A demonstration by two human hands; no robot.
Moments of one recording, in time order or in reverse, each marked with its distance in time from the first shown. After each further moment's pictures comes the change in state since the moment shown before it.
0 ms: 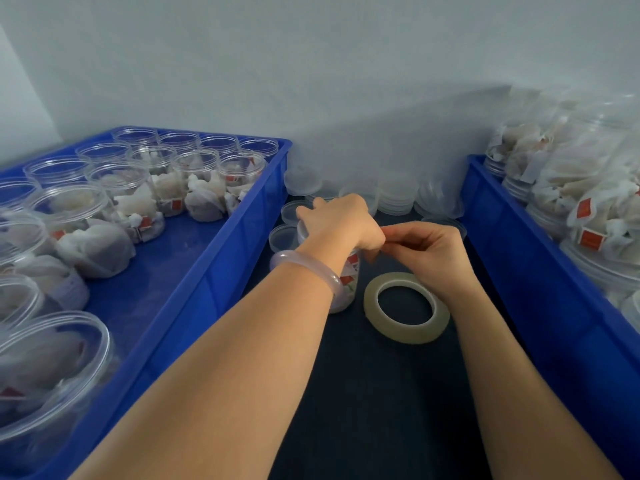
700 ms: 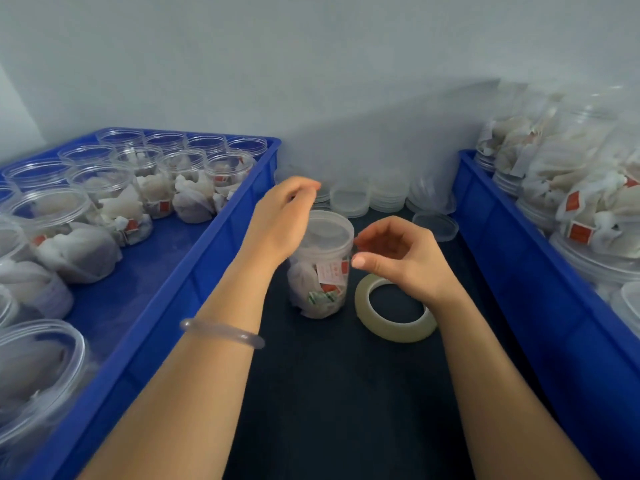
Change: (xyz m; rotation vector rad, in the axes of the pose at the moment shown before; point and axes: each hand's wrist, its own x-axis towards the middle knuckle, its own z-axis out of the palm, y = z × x) left_hand -0.017 -0.064 0.002 -0.822 0.399 0.233; right_hand -0.007 -0.008 0.008 0.059 -0.064 0.126
